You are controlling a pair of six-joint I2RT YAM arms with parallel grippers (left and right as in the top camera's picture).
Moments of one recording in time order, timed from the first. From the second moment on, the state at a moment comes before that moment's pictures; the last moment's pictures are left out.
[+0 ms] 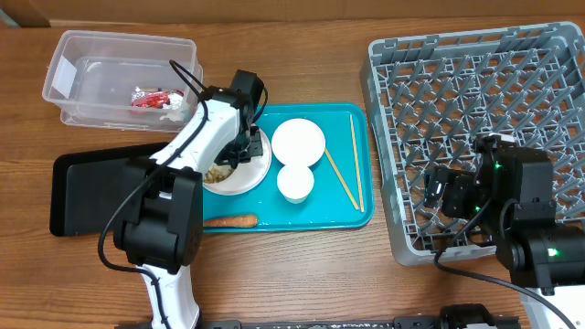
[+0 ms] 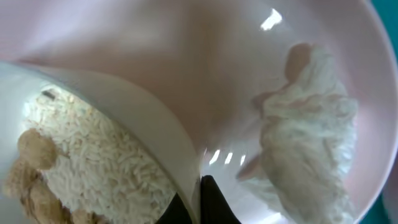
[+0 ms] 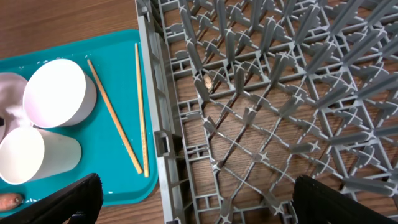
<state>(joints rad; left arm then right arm) -0.28 2.04 1.50 -1.01 -0.12 -0.47 0.06 0.90 1.02 -1.01 -0.04 0.23</state>
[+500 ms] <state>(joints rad) -0.16 1.98 1.78 -1.35 0.03 -0.47 0.06 0.90 1.02 -1.01 -0.04 0.23</state>
